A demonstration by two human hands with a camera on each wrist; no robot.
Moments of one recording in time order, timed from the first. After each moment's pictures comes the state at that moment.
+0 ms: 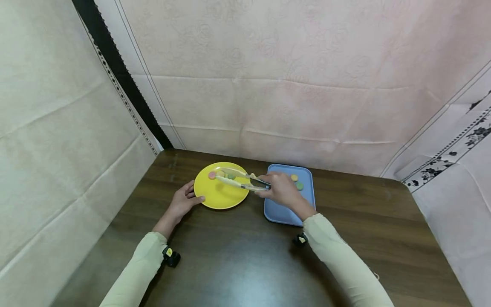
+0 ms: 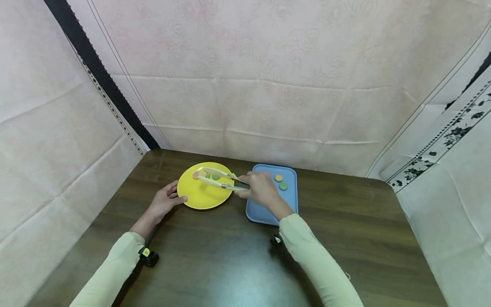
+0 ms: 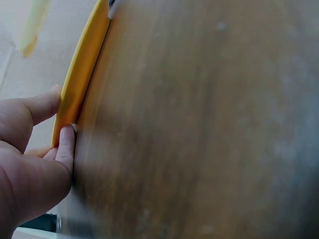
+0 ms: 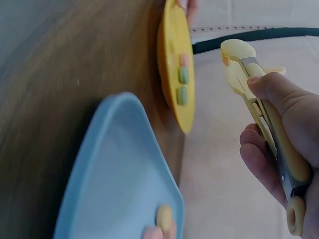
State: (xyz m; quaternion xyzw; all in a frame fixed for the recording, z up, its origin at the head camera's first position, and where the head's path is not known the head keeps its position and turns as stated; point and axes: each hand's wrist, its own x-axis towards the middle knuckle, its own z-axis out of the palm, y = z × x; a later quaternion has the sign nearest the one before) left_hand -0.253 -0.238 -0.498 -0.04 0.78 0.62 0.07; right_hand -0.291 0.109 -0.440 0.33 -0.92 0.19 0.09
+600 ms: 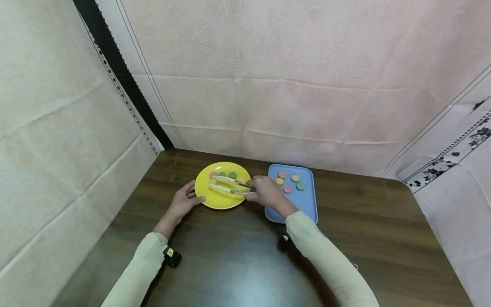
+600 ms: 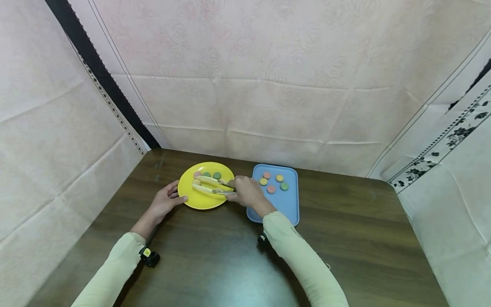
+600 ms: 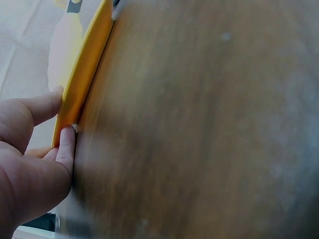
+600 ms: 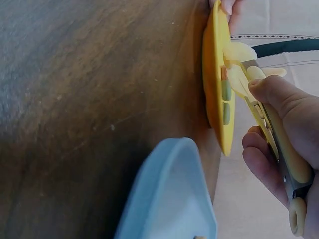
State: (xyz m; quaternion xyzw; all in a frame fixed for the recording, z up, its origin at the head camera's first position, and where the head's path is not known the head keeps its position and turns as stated) left_hand -0.271 -0.248 -0.532 -0.04 0.77 0.63 0.07; right_hand -0.306 0.069 -0.470 0.33 -0.93 0.17 0.03
